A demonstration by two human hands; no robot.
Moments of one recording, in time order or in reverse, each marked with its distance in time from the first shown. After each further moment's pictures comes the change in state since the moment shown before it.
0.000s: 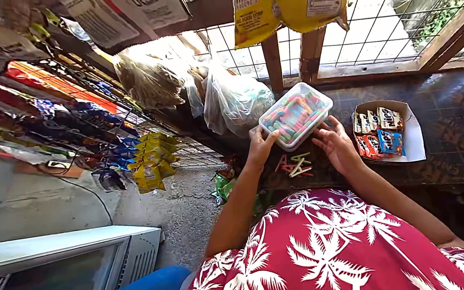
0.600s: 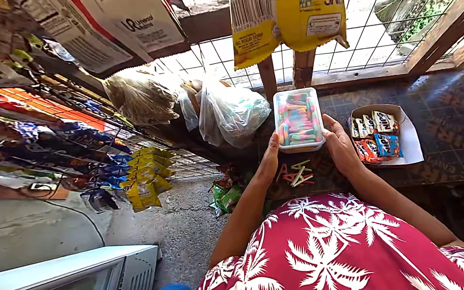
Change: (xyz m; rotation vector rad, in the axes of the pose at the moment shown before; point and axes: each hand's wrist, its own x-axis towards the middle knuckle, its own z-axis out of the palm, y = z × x) left_hand -0.016 0.014 0.017 -0.070 -0.307 -0.026; right_hand 0.012 0.001 -0.009 -0.328 -0.005 -0.170
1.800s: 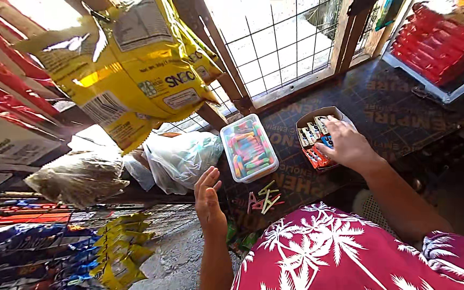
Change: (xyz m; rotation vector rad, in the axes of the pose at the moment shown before) left_hand -0.015 0.002 -0.035 0.341 0.250 0.518; right_hand -0.027 -0.040 -0.113 -1.155 0.171 0.065
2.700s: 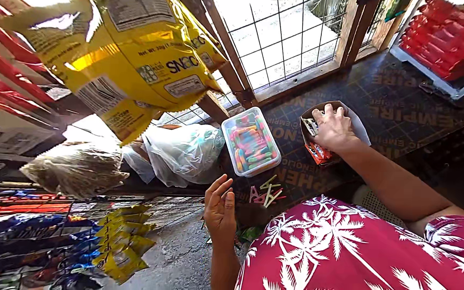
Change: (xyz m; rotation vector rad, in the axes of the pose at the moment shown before) left_hand -0.036 0.002 0.005 -0.040 0.011 -0.009; right_hand 0.050 -0.039 0.009 -0.304 -0.186 0.238
